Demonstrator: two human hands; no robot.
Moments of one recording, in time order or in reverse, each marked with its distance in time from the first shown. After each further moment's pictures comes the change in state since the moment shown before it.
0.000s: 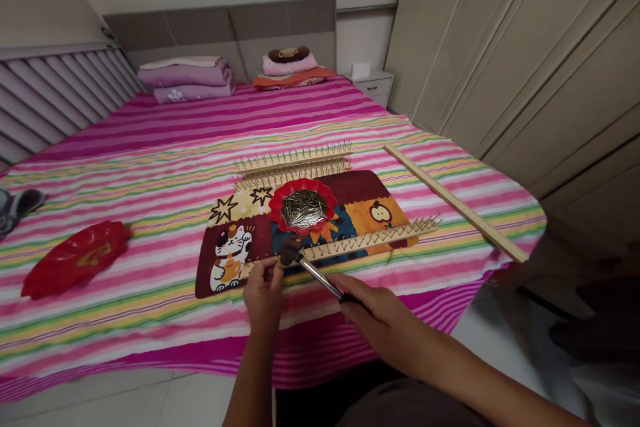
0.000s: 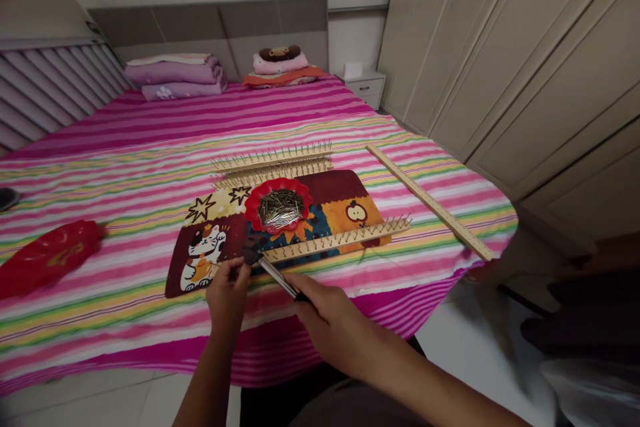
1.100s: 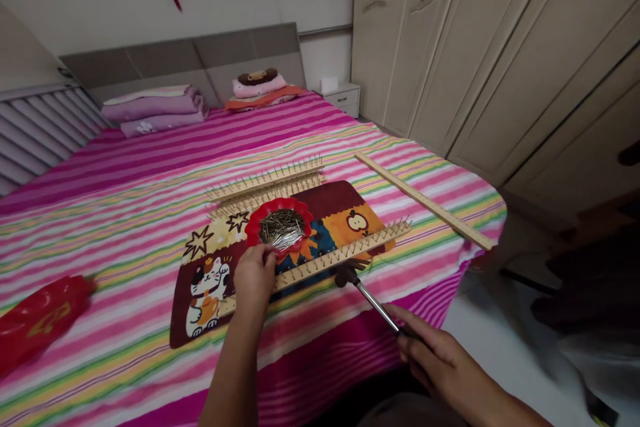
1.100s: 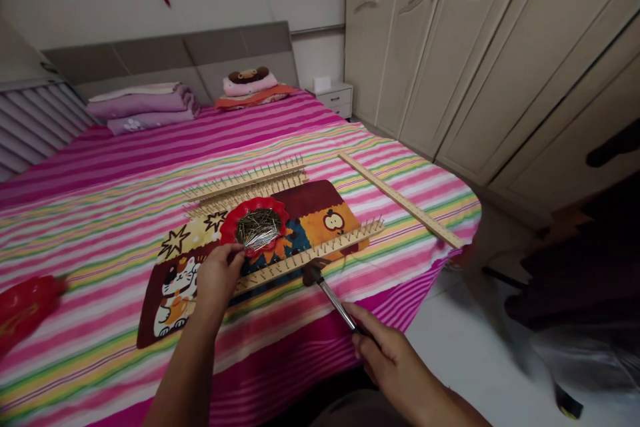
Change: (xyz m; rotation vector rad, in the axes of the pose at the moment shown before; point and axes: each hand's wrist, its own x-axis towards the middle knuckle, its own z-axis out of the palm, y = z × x) left_hand 0.058 0.061 0.025 0.395 -0.228 0.341; right_hand -0.076 0.054 -0.021 0.444 0.290 0.501
